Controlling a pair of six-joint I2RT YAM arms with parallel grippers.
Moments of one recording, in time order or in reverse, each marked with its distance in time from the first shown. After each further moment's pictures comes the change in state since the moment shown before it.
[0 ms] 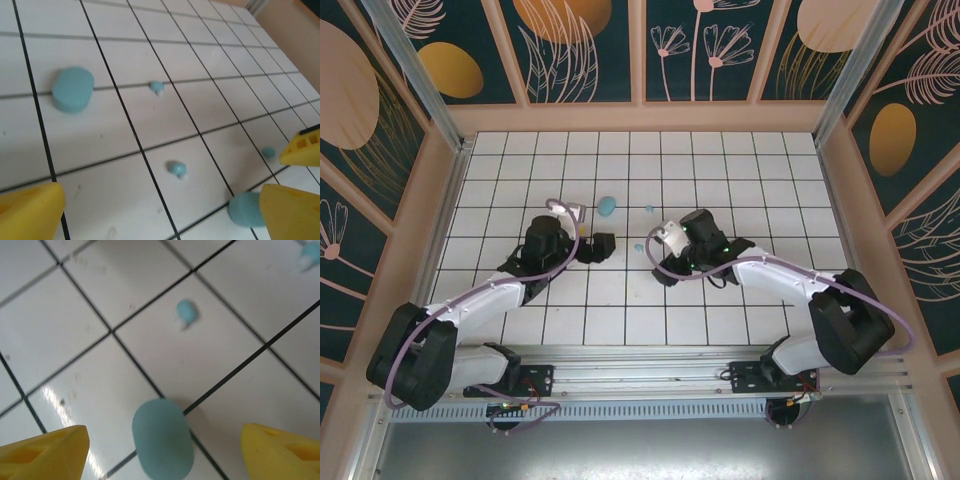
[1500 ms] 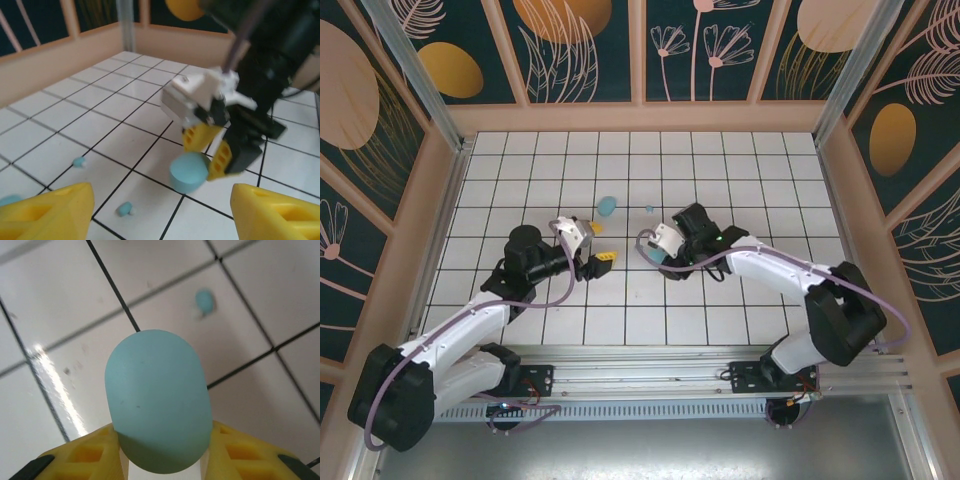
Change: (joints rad) left arm 0.000 -0.228 -0.061 0.088 0.403 0.525; right arm 0.011 0.028 0.155 -0.212 -0.010 -0.177
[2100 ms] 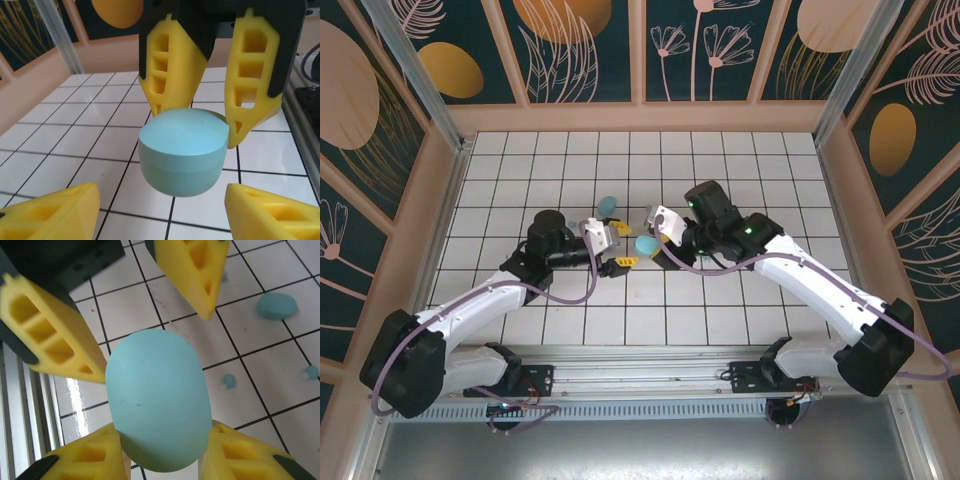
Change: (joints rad) left arm -0.106 0.196 0.171 -0.025 0.119 0.211; right arm 0.039 -0.188 0.211 -0.229 -0.179 -0.036
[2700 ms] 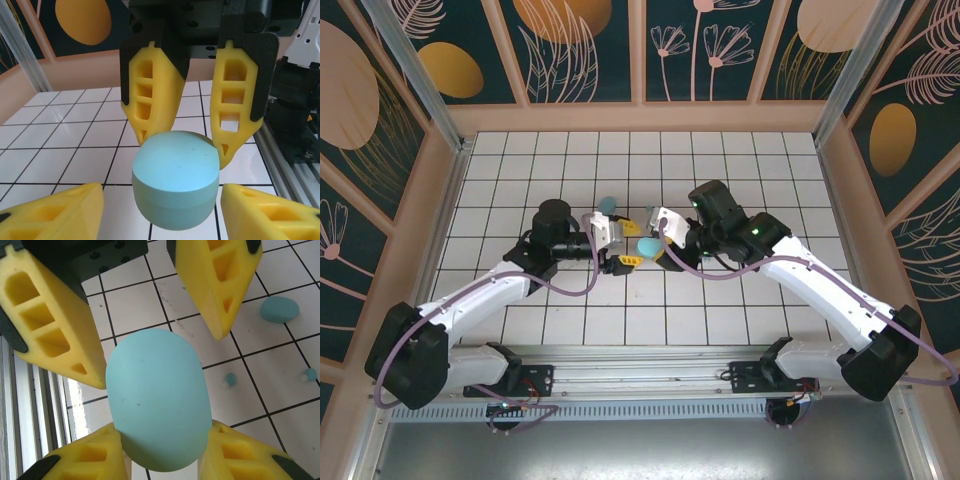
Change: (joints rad) left arm -0.006 0.043 0.092 -0.068 0.138 -0.001; right arm 0.007 -0.020 0.024 -0.061 -0.004 -0.043
